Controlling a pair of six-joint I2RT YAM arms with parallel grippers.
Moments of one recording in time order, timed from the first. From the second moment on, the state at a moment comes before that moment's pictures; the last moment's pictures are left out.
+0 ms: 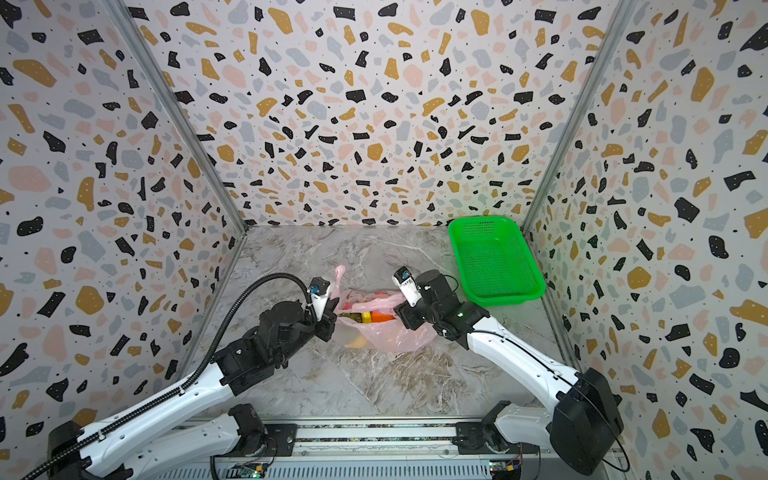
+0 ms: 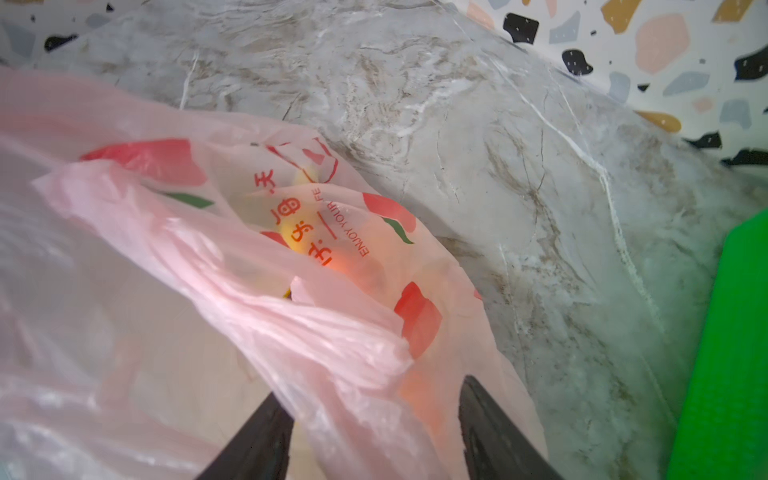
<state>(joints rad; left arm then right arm) -0.83 0.90 0.71 -0.18 -0.29 -0.05 0.69 1.26 0.93 -0.35 -0.05 -0.07</state>
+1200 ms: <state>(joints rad) -0.80 1.03 0.73 0.06 -0.26 0.07 0.52 0.81 0.56 -0.30 -0.14 0.31</state>
